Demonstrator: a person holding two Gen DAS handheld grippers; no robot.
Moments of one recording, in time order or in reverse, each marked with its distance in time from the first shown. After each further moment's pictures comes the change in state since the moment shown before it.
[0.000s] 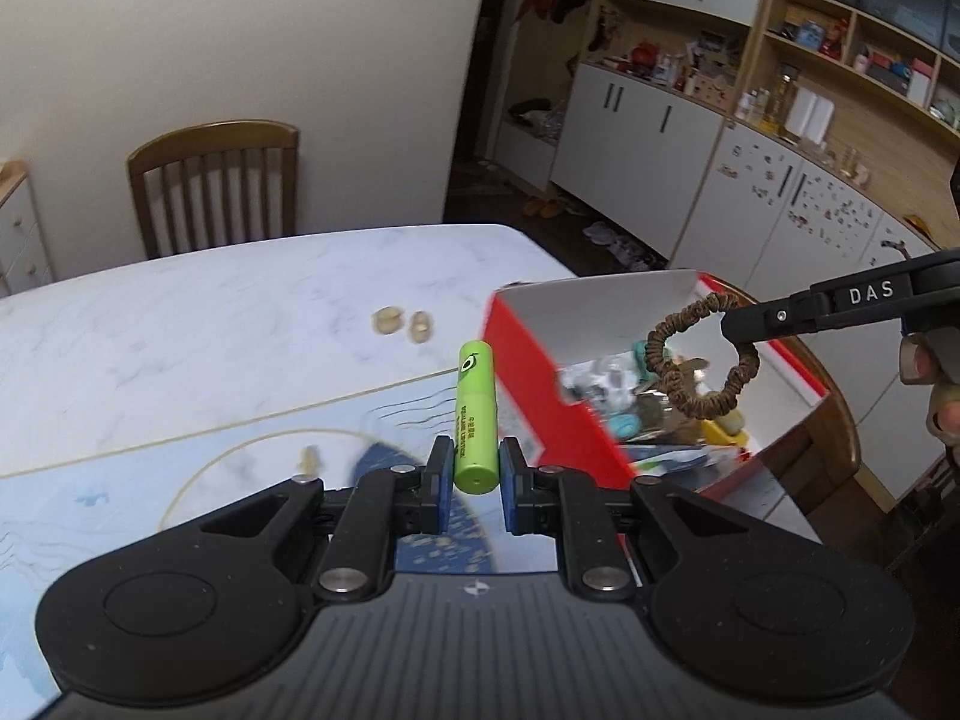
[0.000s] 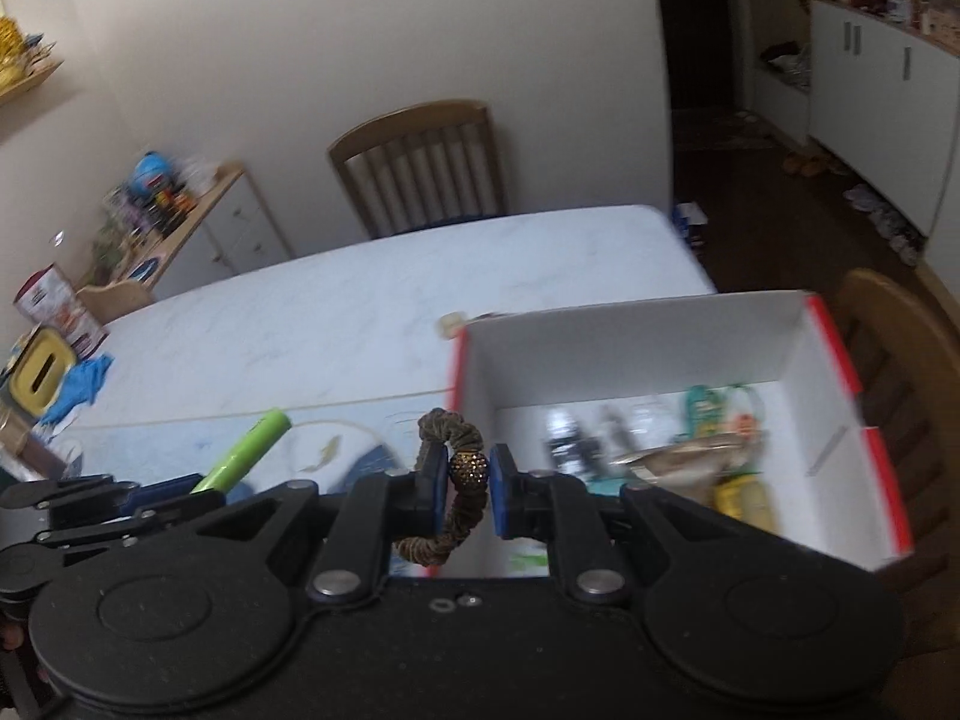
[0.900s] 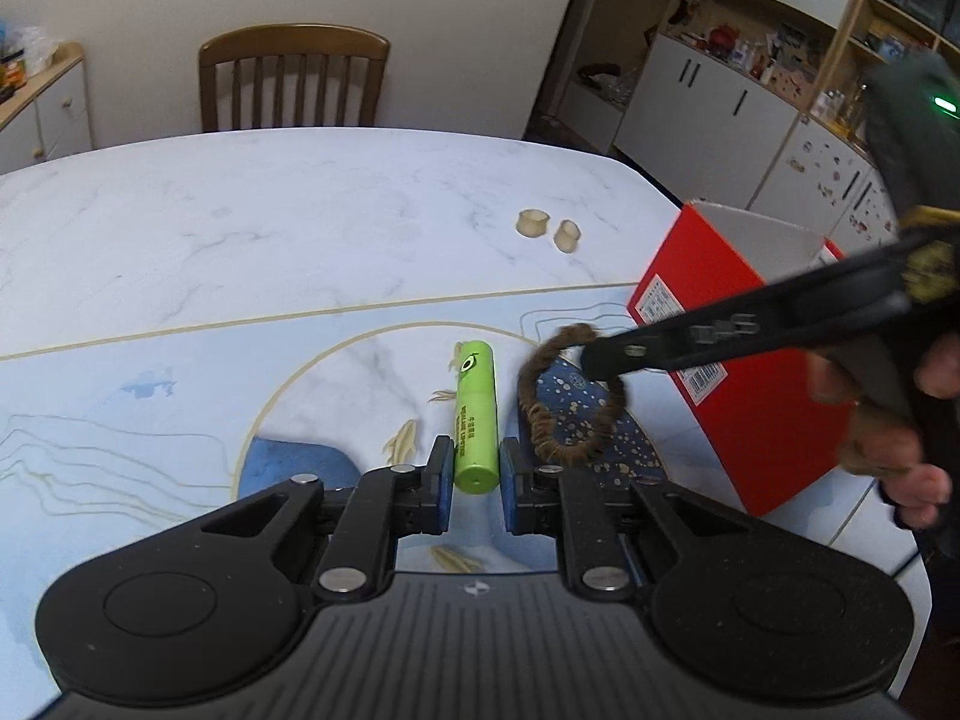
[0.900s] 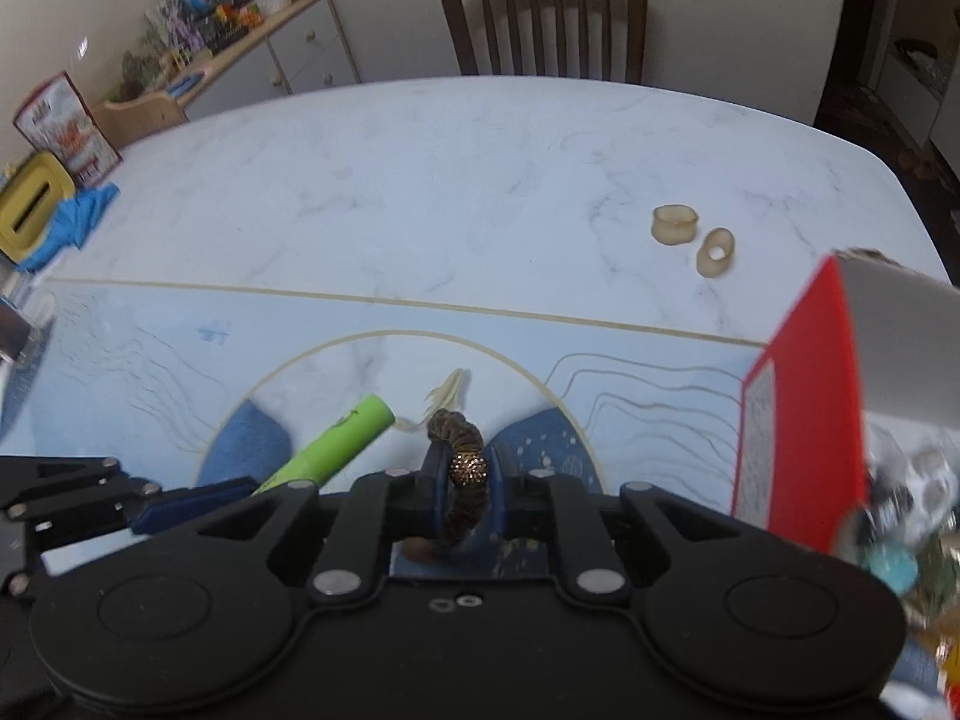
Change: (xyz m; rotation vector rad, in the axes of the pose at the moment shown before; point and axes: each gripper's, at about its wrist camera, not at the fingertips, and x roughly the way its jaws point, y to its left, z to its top) left arm 0.036 0.123 -0.057 -0.149 0.088 0.051; right arm 0.163 0.134 -0.016 -0.203 0.259 0.082
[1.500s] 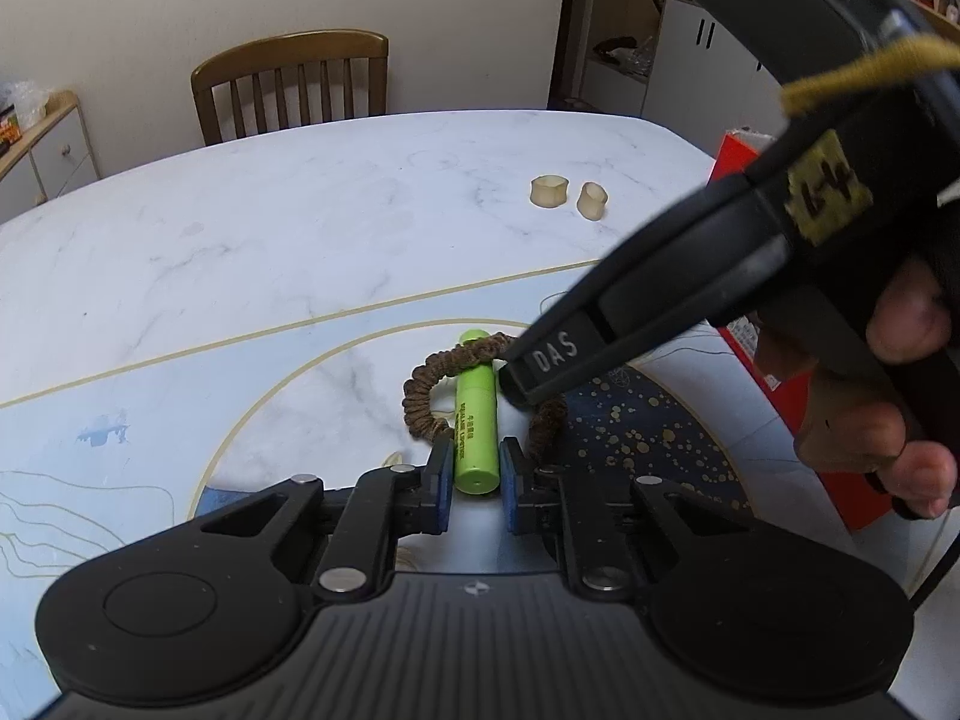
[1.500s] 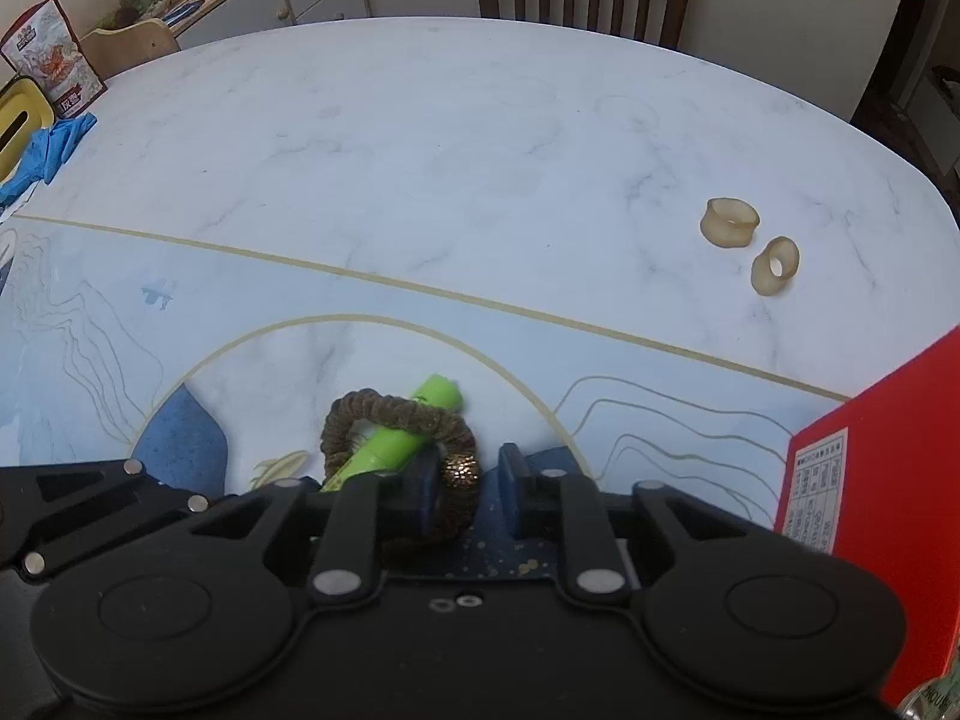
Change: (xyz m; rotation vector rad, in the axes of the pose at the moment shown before) left arm 0.062 -0.030 -0.007 0.108 0.010 0.111; right arm 0.072 0.008 0.020 -0.121 0.106 -0.051
